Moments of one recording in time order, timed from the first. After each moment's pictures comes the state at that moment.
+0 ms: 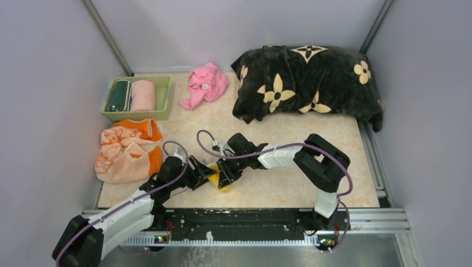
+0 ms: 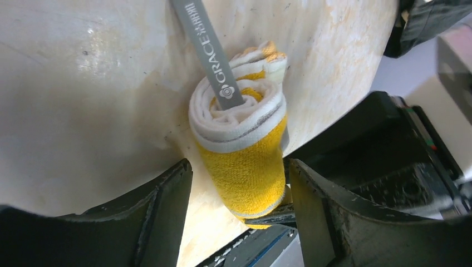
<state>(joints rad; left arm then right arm) -0.58 0.81 0.10 0.11 0.17 -1.22 0.97 1.78 0.92 -0.03 -0.54 0.33</state>
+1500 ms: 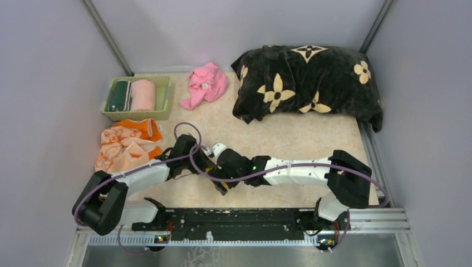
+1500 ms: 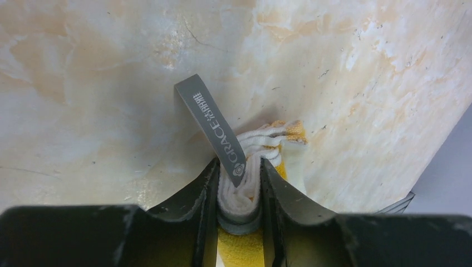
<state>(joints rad) -0.53 1.27 0.44 -0.05 0.10 -1.02 1.19 1.55 0.95 -0.25 0.03 0.35</state>
